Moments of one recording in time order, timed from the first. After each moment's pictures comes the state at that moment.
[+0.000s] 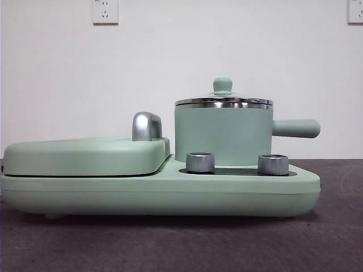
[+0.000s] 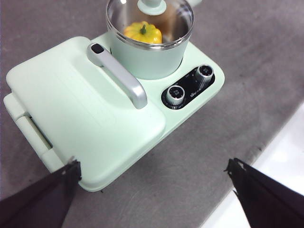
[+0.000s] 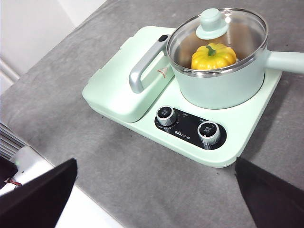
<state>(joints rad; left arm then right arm) -0.60 0.74 1.18 -1.08 0.16 0.04 0.58 0.39 0.87 -0.92 -0.21 0.31</state>
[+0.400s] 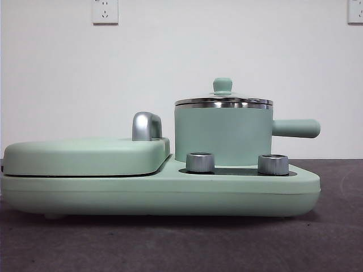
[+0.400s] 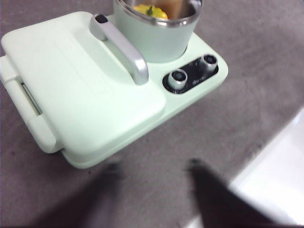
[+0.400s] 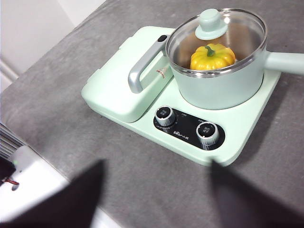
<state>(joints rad) -0.60 0.52 0.94 -1.01 0.16 -0.07 0.58 0.39 0.87 -0.92 -0.21 0.29</state>
